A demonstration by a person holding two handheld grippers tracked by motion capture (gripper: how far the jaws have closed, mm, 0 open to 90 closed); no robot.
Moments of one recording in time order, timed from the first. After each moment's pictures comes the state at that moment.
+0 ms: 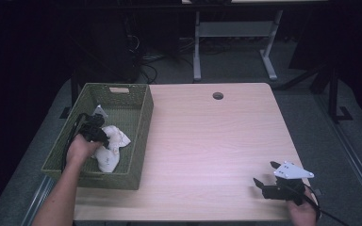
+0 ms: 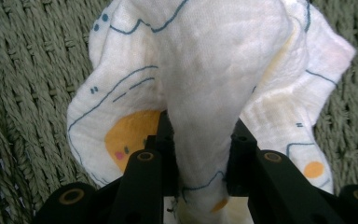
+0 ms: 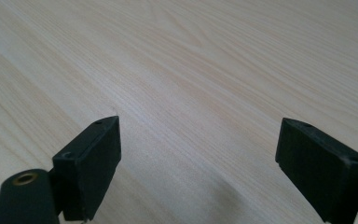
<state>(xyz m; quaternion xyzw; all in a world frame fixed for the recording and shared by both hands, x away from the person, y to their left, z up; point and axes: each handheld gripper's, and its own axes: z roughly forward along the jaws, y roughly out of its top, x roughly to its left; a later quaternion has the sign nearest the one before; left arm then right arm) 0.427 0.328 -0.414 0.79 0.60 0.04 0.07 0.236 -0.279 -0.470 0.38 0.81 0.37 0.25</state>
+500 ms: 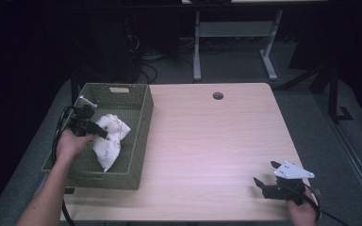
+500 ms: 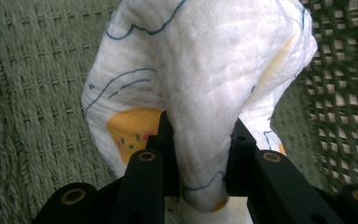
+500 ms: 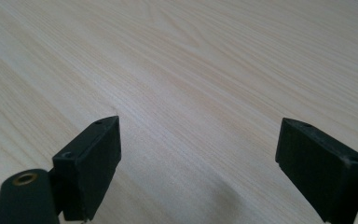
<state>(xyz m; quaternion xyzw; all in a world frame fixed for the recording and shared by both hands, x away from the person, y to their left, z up) 0.413 0.340 -0.365 0.78 0.59 0.03 0.19 0.236 -0.280 -0.470 0.38 0.81 0.37 0.26</state>
